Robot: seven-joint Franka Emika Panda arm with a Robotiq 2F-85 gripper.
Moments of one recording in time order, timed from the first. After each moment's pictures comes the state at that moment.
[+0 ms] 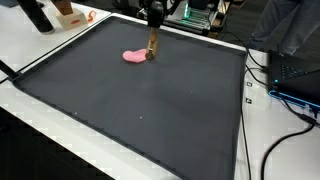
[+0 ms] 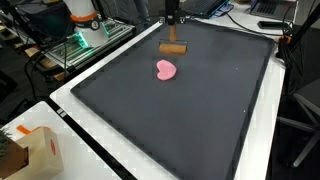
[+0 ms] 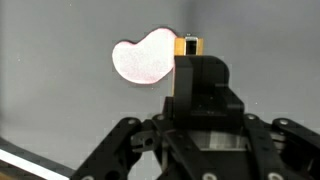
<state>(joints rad) 0.12 -0.11 0.13 -2.40 -0.25 2.33 0.05</state>
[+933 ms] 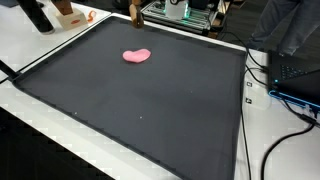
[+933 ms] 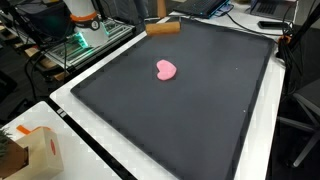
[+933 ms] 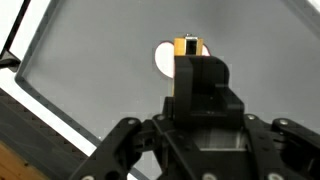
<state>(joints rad) 0.10 -0.32 0.03 -2.31 -0.20 2.08 -0.50</state>
